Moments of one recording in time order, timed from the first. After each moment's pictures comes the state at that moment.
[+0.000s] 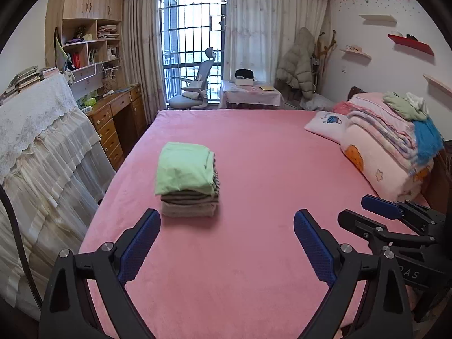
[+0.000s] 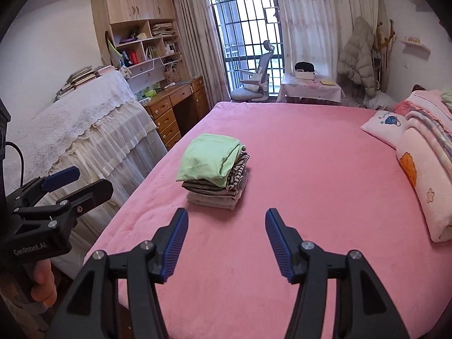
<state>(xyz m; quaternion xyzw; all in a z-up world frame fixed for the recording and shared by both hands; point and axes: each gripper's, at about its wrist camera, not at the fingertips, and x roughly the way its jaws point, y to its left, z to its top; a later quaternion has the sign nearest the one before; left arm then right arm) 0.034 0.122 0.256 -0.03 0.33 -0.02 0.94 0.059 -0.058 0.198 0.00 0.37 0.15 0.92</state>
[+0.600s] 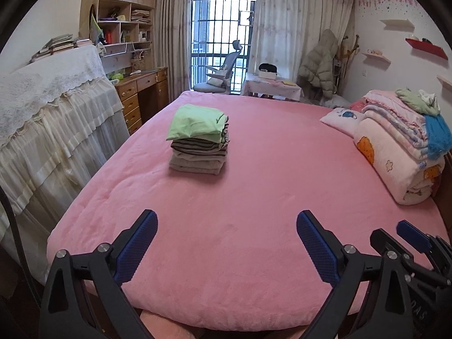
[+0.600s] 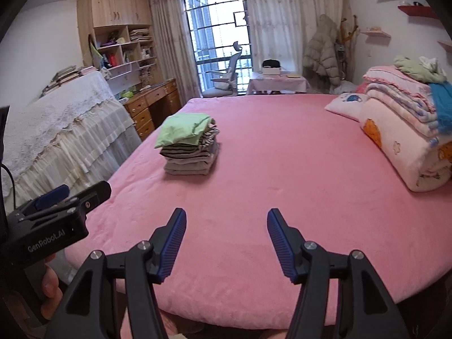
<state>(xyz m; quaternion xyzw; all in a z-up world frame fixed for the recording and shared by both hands) -0.082 0.081 0.134 -0.07 0.33 0.05 0.94 -0.102 -0.098 0.105 0.00 0.35 0.05 0.94</state>
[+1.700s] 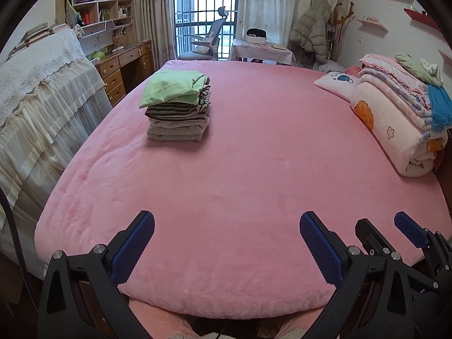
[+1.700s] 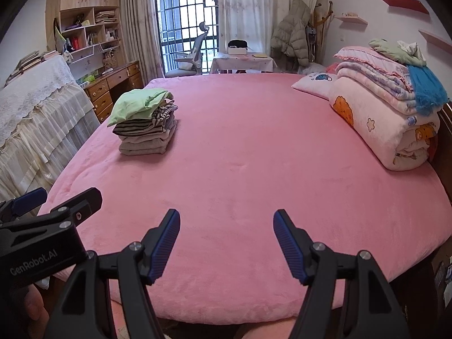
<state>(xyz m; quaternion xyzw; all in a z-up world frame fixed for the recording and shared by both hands) -0.014 0.045 0.076 -0.05 0.41 0.02 0.91 -0.070 -0.123 0.043 -0.01 0.40 -0.03 0.92</state>
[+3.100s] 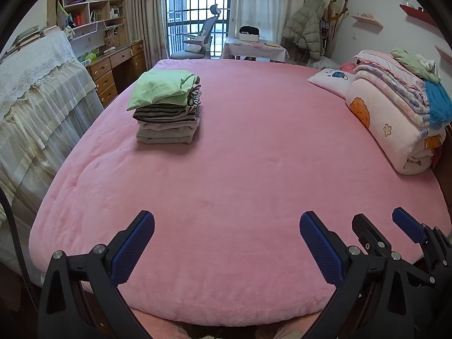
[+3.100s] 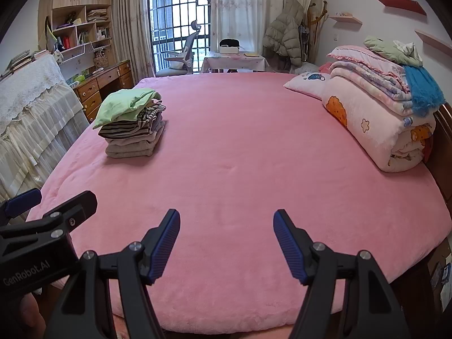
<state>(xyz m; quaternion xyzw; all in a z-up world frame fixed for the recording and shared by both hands) 0.012 0.040 0.069 -0.05 0.42 0.00 0.91 -0.045 -0.133 0.034 -0.01 0.40 -0.05 0.91</state>
